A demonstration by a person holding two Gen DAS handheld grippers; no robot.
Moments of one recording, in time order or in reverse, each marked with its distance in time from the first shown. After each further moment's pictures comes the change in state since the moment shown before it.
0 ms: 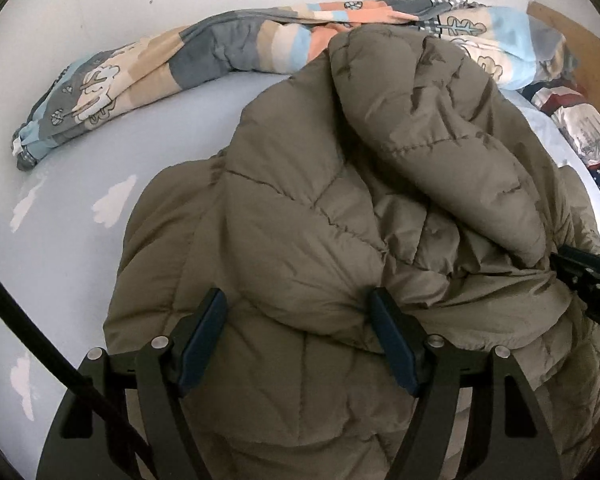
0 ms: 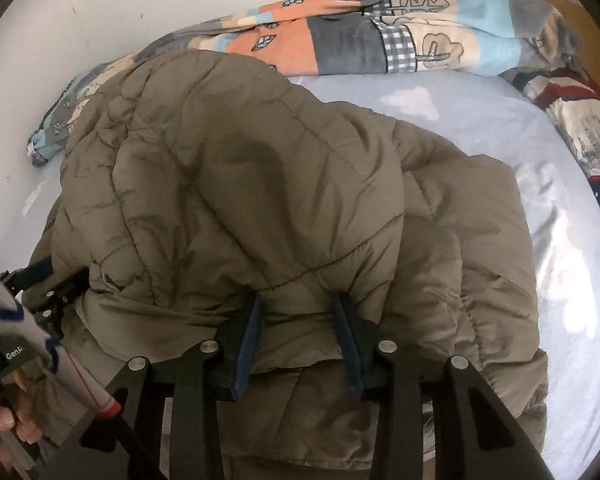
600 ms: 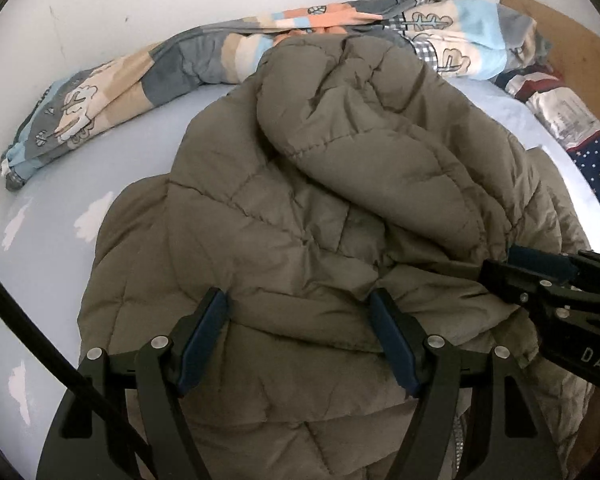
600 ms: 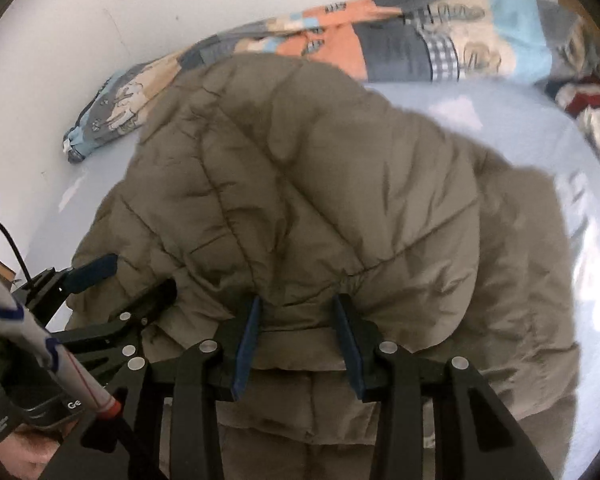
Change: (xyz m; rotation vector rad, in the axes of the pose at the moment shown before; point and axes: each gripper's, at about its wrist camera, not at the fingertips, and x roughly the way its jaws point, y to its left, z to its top) left arm -0.010 -0.041 -0.005 0.071 -0.017 -0.026; right arm -0.008 0.031 -0.009 -0.018 -0.008 0.133
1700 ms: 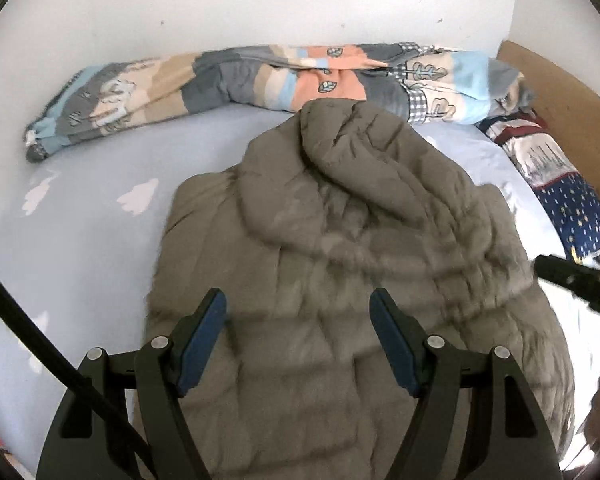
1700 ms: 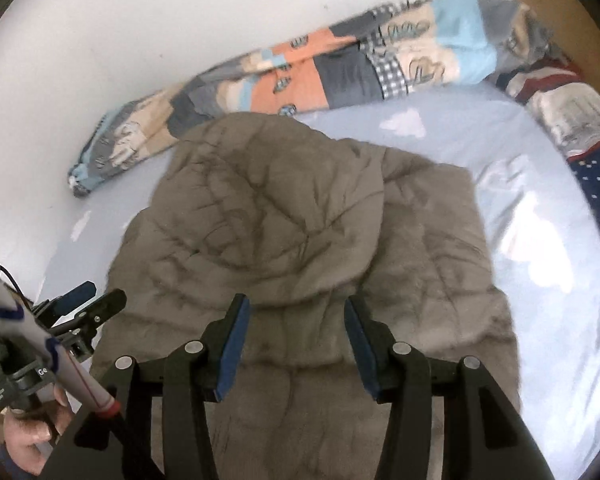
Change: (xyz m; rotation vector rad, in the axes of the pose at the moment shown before) left arm -0.119 0.036 -0.050 -0.107 -0.077 -0.059; right arm -0.112 -0.015 -0.030 0.087 -0.079 -0.018
